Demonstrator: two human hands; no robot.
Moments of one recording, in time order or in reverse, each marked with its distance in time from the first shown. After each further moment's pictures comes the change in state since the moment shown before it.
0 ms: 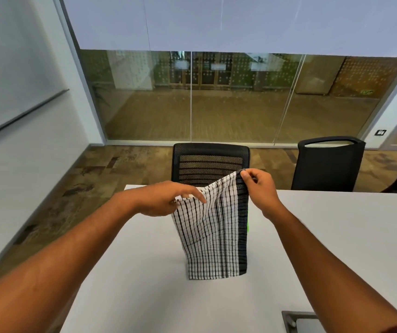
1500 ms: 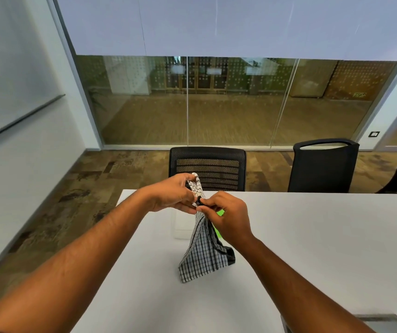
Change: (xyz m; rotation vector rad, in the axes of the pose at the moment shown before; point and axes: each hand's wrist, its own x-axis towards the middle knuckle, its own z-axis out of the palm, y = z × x) left_hand 0.040 0.019 0.002 -1.037 0.085 -0.375; right_hand -0.066 0.005 0.057 -0.233 0.020 -0.653
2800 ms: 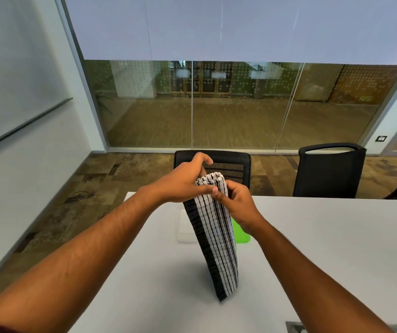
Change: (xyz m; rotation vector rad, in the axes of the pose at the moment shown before) left_hand -0.009 0.031 0.002 0.804 0.257 0.486; right_hand 0.041 0.011 -0.013 0.714 -0.178 0.475
